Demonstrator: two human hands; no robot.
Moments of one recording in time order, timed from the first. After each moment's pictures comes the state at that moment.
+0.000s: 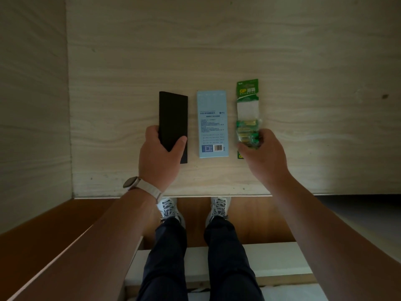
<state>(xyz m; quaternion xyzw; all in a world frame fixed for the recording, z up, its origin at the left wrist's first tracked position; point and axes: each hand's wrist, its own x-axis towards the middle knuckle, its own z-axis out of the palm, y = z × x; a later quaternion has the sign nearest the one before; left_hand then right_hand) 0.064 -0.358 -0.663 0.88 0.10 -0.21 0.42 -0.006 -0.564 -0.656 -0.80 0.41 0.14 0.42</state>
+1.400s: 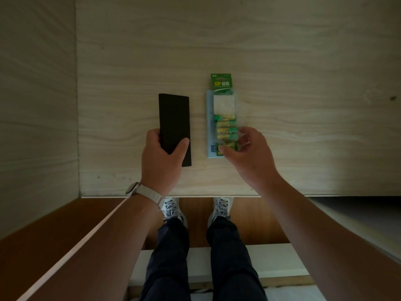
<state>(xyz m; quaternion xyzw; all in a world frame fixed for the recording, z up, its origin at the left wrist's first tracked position) 0.060 -0.346 -0.653 0.83 0.14 -0.21 0.50 0.000 -0.531 -0.669 -0.80 0.34 0.14 0.46</state>
